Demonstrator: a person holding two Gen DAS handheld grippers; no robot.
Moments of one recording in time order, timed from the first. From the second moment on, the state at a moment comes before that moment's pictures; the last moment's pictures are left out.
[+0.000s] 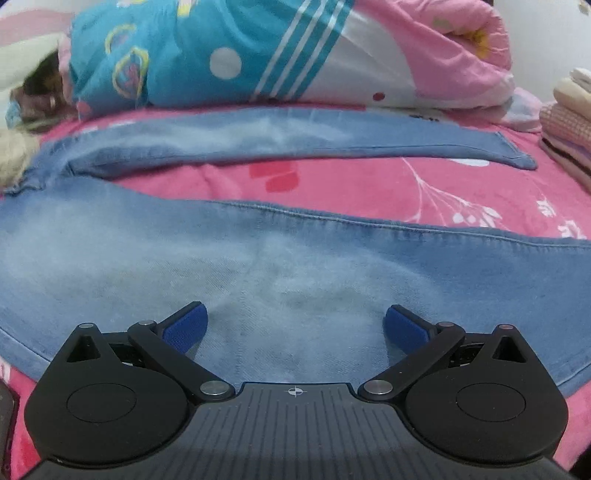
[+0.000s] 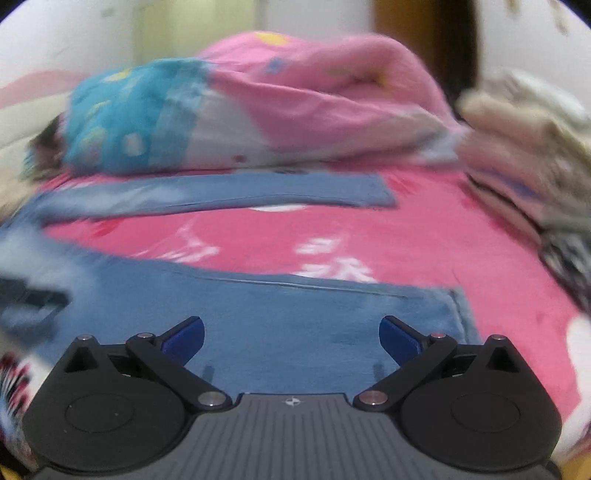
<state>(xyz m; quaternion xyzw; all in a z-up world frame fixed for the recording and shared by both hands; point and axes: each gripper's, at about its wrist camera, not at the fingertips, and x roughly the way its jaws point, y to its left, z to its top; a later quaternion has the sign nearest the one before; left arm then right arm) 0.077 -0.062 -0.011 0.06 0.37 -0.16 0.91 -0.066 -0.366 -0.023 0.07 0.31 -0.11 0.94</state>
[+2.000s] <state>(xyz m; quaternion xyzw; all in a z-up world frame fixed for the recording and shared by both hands) 0.080 -0.061 -0.011 0.06 0.40 -0.16 0.90 -0.036 -0.327 -0.035 0.03 0.33 -0.08 0.94</state>
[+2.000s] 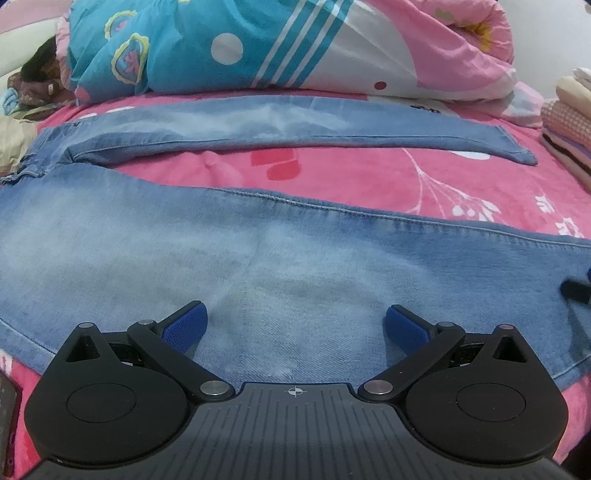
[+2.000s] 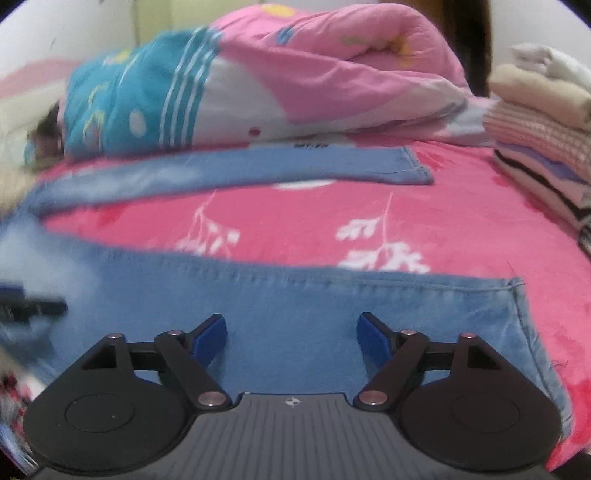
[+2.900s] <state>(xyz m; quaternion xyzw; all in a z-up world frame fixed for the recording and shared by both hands) 0.080 -0.064 -0.012 0.05 0.40 -0.15 0.90 -0.028 -0.265 -0.035 -0.03 0.33 -0.02 0.94</state>
